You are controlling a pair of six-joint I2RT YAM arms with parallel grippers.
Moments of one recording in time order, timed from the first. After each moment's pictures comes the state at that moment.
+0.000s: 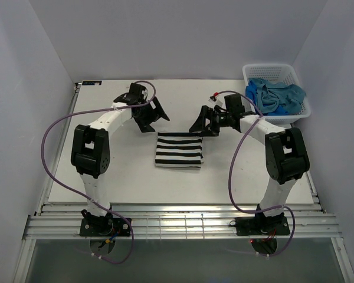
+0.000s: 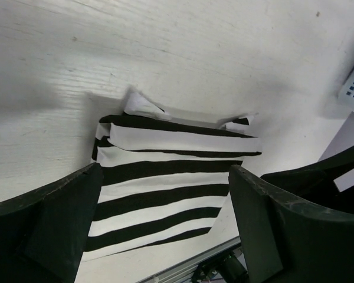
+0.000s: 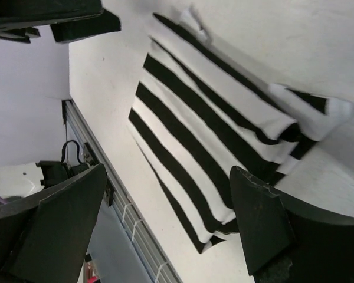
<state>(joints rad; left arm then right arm) -0.29 1.98 1.57 -0.60 0.29 -0.78 0.28 1.84 1.22 -0.18 -0.83 0.47</state>
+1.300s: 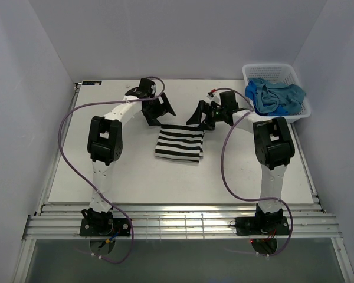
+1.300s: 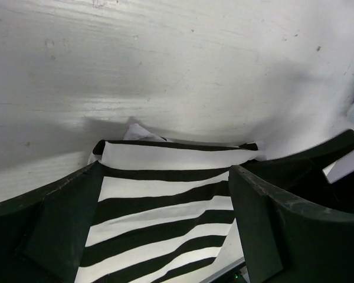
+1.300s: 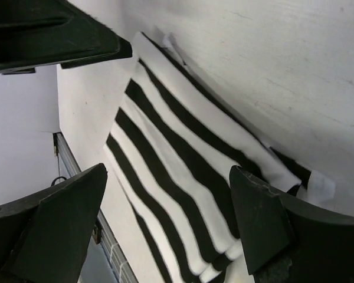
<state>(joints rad) -0.32 2.28 1.88 -0.63 0.33 -0.74 0.30 2.11 1.38 -0.01 -0.80 0.56</state>
